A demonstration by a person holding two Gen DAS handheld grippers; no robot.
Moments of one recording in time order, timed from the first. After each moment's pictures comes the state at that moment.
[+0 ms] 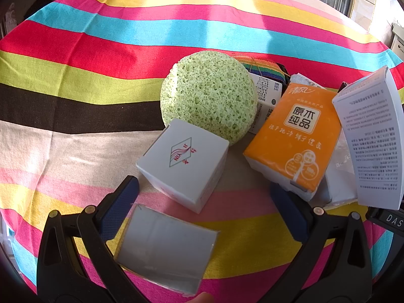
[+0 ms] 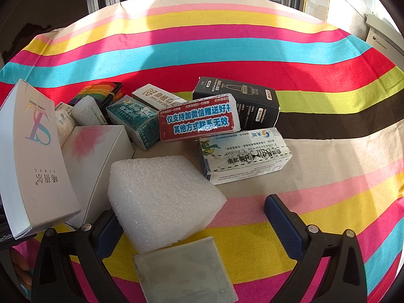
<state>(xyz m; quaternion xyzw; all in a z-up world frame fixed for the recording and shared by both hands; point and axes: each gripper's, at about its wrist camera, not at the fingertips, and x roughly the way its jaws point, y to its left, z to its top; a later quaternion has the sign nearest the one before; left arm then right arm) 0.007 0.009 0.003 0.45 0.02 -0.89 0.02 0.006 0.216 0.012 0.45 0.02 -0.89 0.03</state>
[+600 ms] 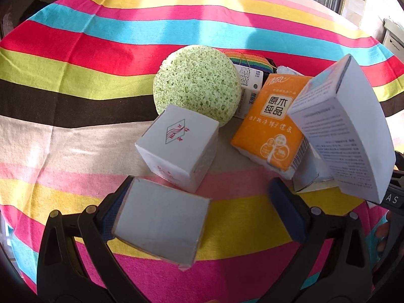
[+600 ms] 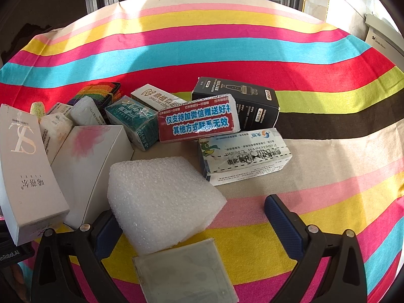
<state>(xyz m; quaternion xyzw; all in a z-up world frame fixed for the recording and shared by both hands) 0.022 0.014 0.004 0.45 0.02 -0.89 0.00 0.007 0.216 0.013 0.45 0.02 -0.89 0.03</state>
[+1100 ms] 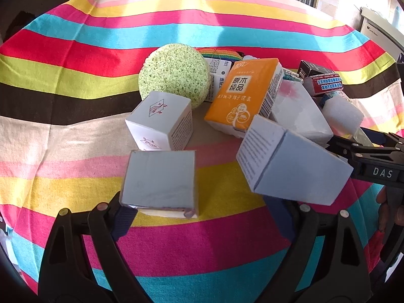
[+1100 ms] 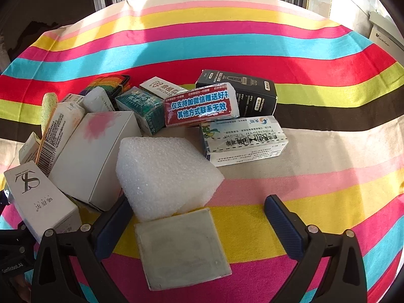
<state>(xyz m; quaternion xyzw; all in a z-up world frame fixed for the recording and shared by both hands) 0.070 0.022 0.014 0.43 -0.01 -0.90 -0.05 0.025 0.226 0.015 0.46 0.01 -0.89 0.06</state>
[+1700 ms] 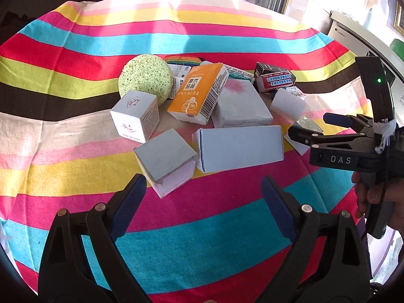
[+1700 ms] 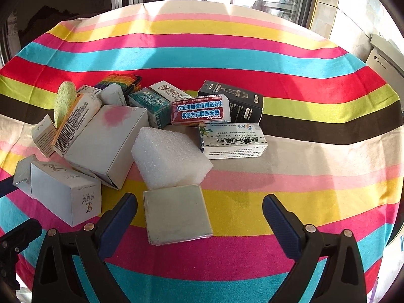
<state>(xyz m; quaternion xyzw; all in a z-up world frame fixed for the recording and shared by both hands) 0.107 0.032 0.041 0.43 0.03 -0.89 -0.13 0.050 0.227 0.037 0.45 0.07 -0.89 0.06</state>
